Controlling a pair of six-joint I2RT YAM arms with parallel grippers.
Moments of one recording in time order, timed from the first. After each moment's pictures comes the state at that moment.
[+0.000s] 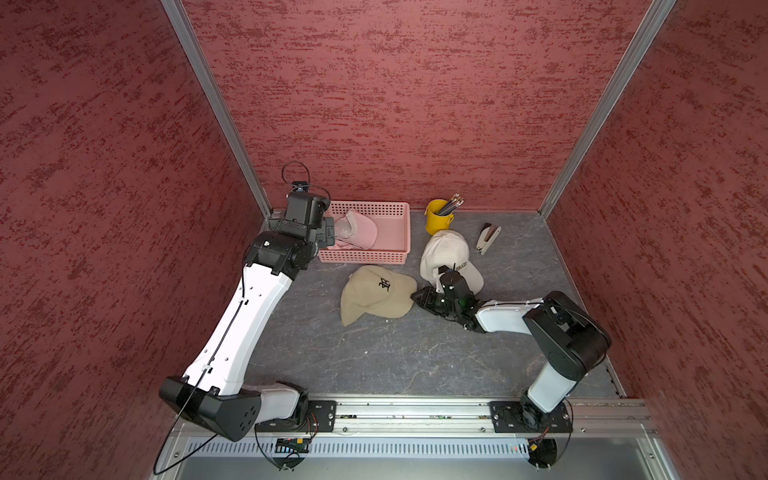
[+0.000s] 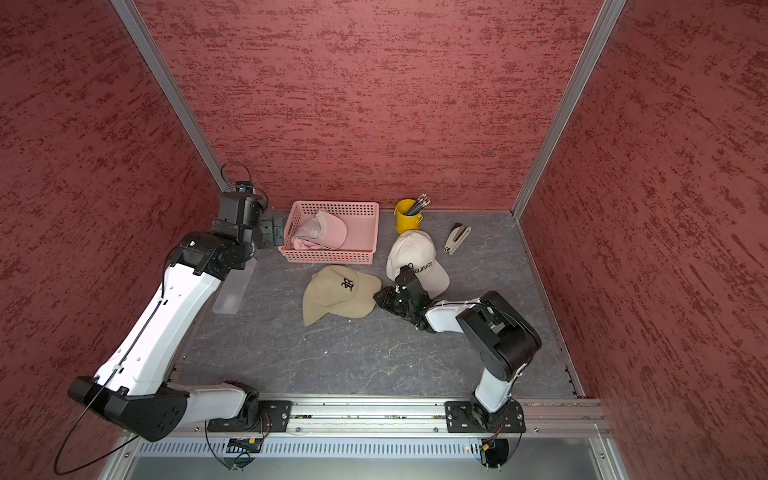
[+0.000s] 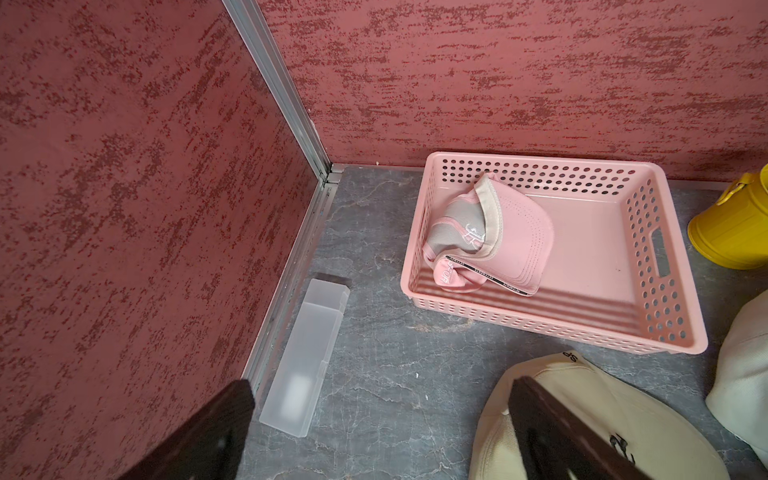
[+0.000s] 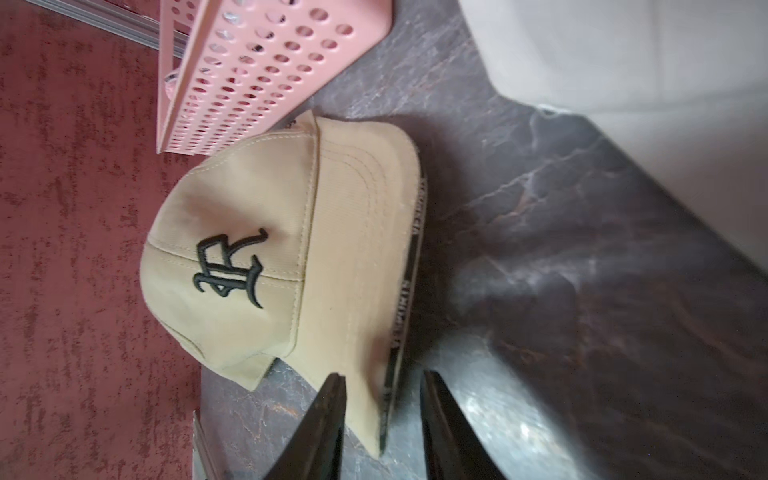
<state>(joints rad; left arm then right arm) -0.31 1.32 1.59 -0.96 -0.55 -0.20 0.61 1.72 0.70 0.40 -0.28 0.99</state>
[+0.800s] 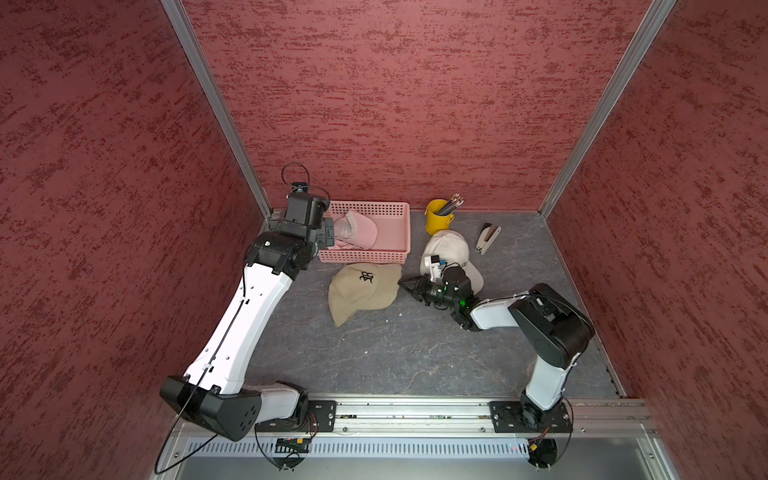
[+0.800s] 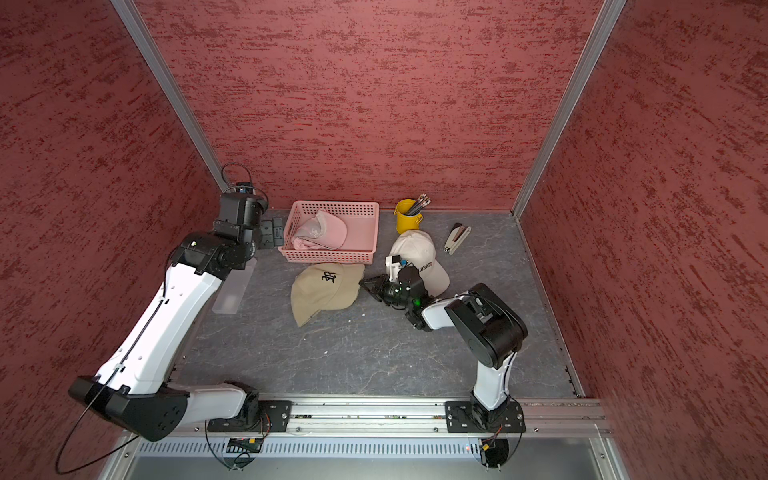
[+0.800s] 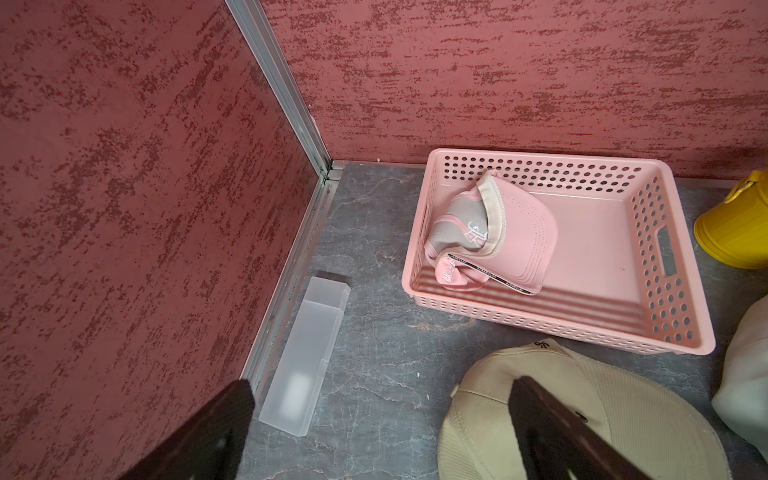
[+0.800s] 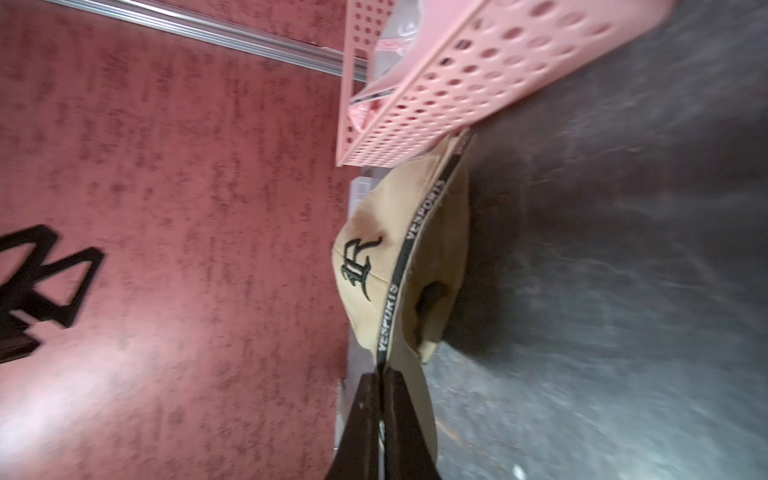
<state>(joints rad) -0.31 1.32 1.57 -0.95 -0.55 -0.20 0.60 1.83 0.72 0.92 -0.50 1.29</state>
